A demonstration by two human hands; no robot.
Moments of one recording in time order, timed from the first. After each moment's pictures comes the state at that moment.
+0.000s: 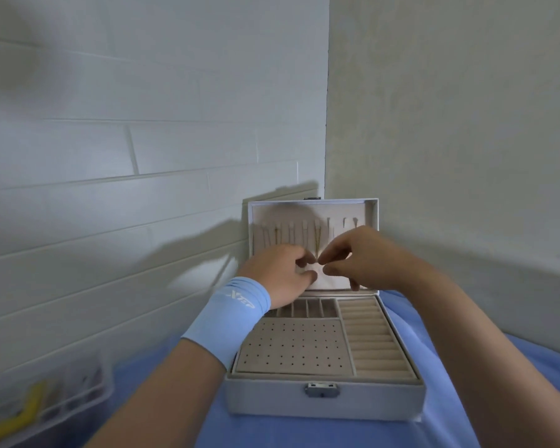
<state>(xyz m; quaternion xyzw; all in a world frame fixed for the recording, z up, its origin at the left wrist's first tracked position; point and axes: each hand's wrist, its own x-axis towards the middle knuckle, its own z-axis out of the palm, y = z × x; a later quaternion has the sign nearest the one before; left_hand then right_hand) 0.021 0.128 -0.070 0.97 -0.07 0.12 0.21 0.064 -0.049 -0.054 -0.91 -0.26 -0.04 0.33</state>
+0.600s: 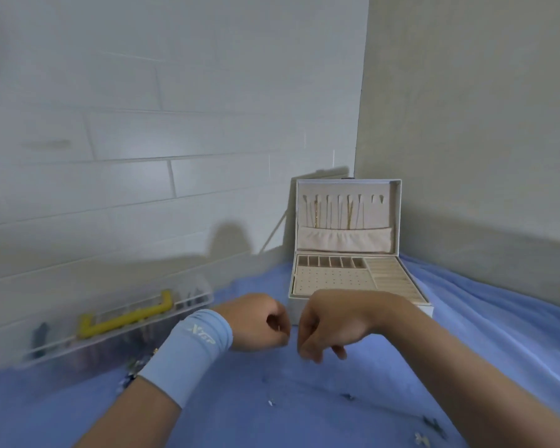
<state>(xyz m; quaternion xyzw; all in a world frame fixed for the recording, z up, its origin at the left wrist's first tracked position) -0.152 0.204 -0.121 0.98 -0.07 -0.08 0.16 -0.104 0.023 -0.097 -0.88 -0.38 0.25 0.11</state>
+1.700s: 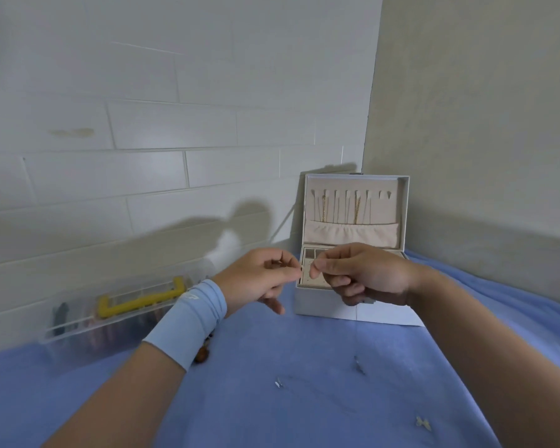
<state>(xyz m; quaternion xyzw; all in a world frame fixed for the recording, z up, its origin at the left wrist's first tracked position) -0.165 0.207 -0.099 0.80 -0.08 0.00 0.60 -0.084 -0.002 -0.086 -0.72 -0.34 0.30 0.53</state>
